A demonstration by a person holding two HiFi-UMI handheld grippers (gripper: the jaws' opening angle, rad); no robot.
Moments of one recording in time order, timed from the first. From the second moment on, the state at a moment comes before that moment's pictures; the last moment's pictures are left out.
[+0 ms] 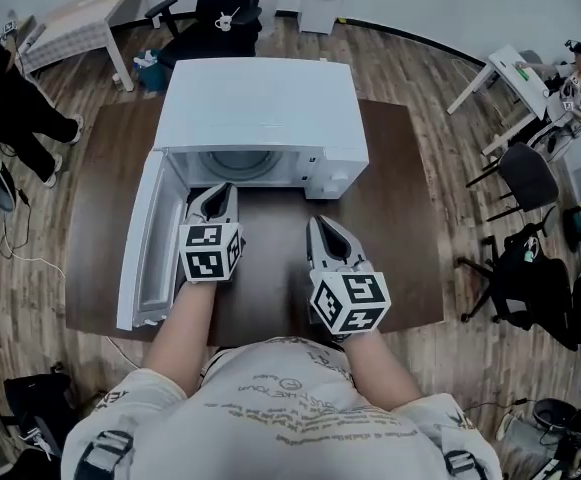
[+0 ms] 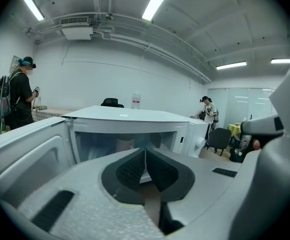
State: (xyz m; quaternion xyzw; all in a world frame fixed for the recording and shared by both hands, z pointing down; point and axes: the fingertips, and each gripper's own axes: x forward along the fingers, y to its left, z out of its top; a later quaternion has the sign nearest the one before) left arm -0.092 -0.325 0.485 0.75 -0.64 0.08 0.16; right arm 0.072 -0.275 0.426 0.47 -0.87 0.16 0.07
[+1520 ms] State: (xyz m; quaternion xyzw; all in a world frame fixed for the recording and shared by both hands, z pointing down) left arm -0.101 -0.477 0.617 0.77 -0.60 0.16 0.14; right arm 0.150 -0.249 0.448 0.58 -0.79 0.15 0.15
